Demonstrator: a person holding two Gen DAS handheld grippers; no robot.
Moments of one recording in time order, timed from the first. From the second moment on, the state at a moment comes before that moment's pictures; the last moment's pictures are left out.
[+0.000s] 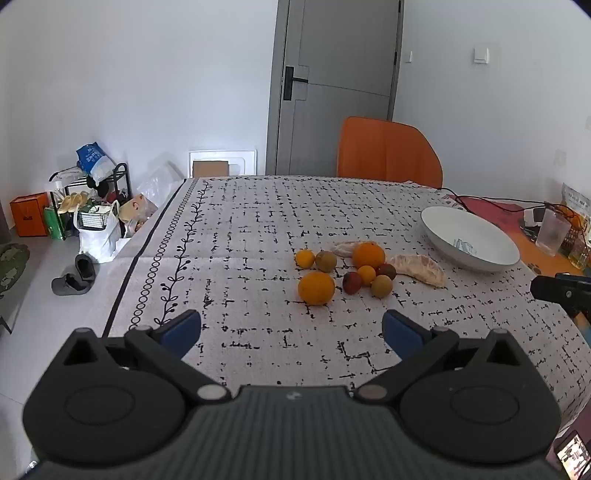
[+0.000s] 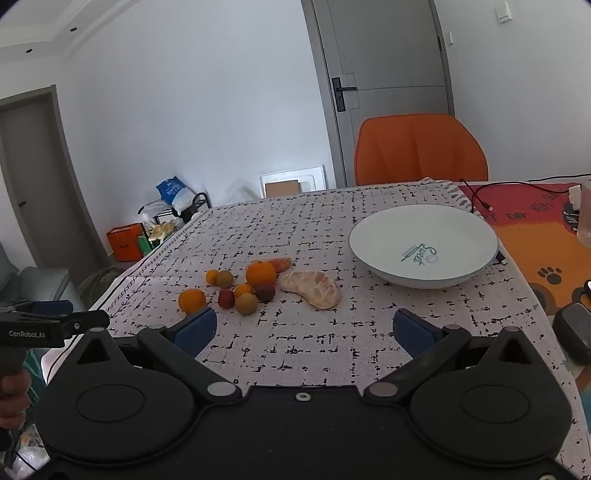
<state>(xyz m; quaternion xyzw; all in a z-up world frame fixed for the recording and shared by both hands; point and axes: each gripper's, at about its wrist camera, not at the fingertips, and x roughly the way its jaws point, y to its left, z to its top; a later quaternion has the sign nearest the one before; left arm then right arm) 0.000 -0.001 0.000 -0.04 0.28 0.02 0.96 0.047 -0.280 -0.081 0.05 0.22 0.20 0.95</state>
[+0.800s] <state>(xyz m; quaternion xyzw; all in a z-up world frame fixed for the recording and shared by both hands) 0.003 0.000 -0.005 -0.04 0.29 0.01 0.96 0.048 -0.275 -0.088 0.04 0.23 0.20 0.95</state>
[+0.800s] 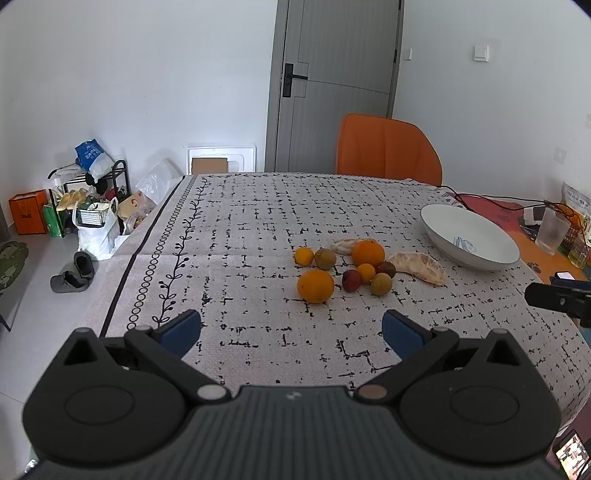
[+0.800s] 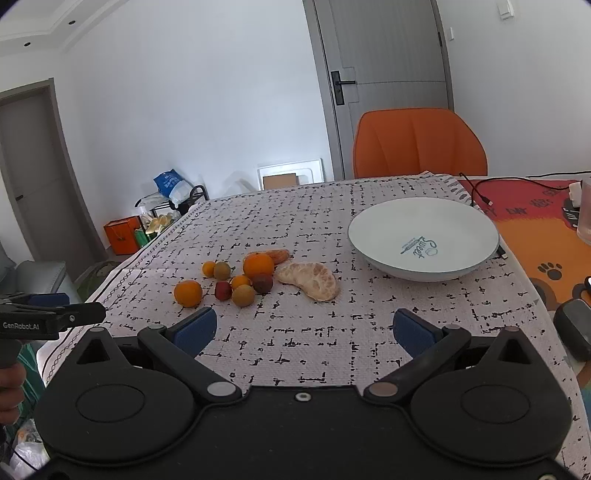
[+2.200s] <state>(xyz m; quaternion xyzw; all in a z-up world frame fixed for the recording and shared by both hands) 0.002 0.001 -0.002 -0.04 0.28 0.01 0.96 0.050 -0.275 -0.088 0.03 0.24 0.20 0.95</state>
